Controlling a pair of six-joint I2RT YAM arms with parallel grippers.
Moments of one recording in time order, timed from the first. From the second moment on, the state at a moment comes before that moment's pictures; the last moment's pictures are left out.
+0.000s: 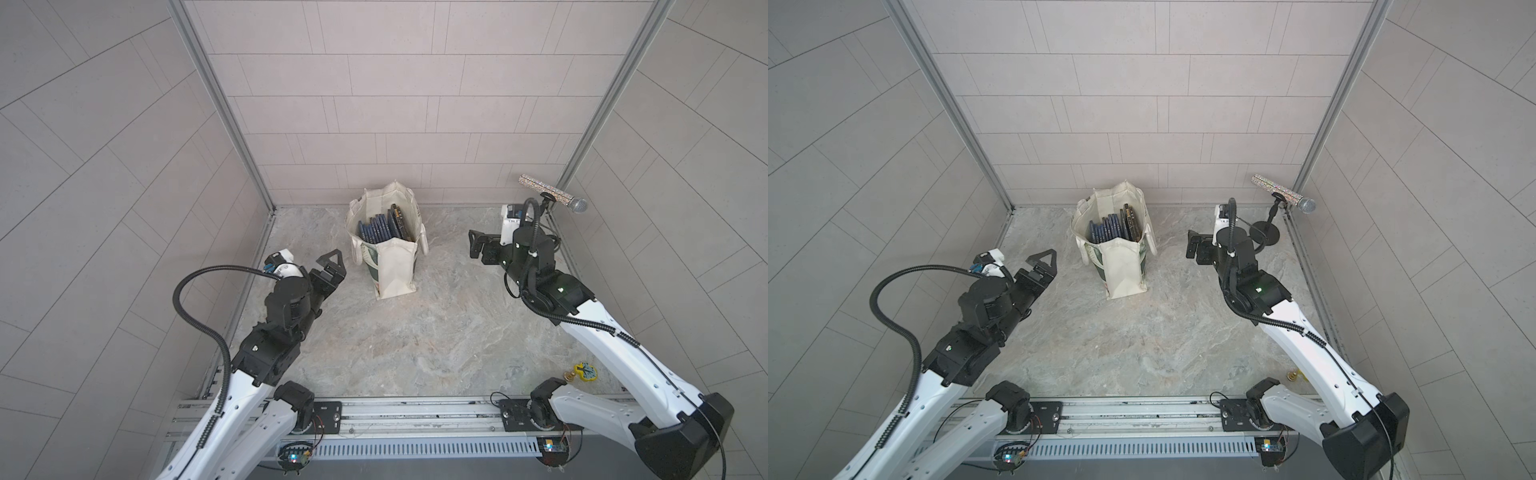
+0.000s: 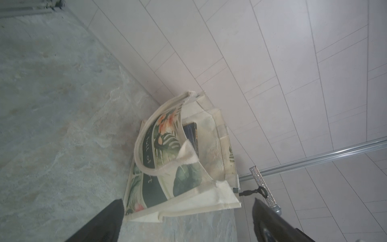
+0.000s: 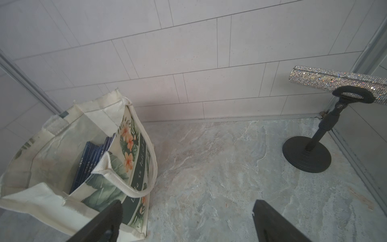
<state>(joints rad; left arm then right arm) -0.49 0.69 0.81 -0.41 -0.29 -1.04 0.47 1.09 1.10 -0.36 0.31 0.28</state>
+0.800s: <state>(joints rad) -0.85 1.59 1.67 -1.11 -0.58 -1.71 0.65 1.00 1.07 -0.51 0.53 0.06</state>
